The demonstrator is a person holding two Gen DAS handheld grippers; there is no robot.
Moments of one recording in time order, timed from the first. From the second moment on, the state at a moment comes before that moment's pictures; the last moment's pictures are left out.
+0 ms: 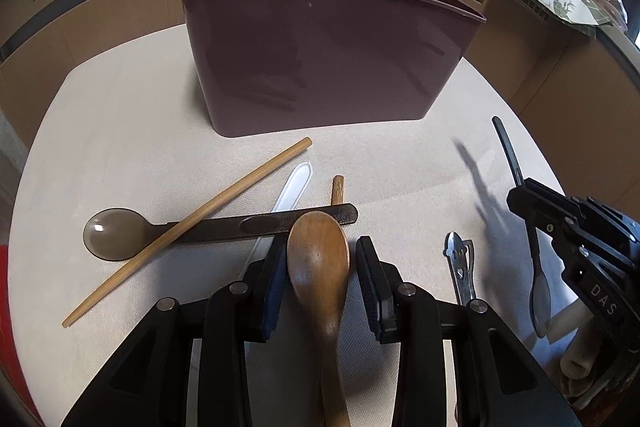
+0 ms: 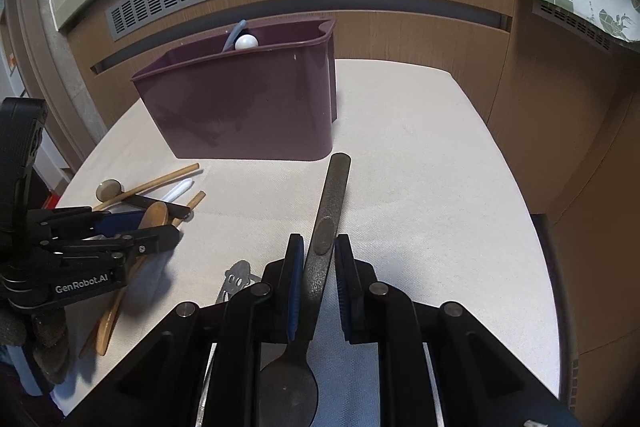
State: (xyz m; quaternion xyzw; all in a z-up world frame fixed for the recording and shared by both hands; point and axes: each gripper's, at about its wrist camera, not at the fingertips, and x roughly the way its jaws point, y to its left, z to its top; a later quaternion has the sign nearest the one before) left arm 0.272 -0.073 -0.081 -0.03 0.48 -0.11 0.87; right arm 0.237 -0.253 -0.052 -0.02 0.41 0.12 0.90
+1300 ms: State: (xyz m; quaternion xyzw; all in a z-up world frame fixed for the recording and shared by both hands) left arm 0.230 -0.035 0.091 -0.05 0.25 -0.16 0.95; right arm 0.231 -0.234 0.065 -0.01 0.27 0.14 0.95
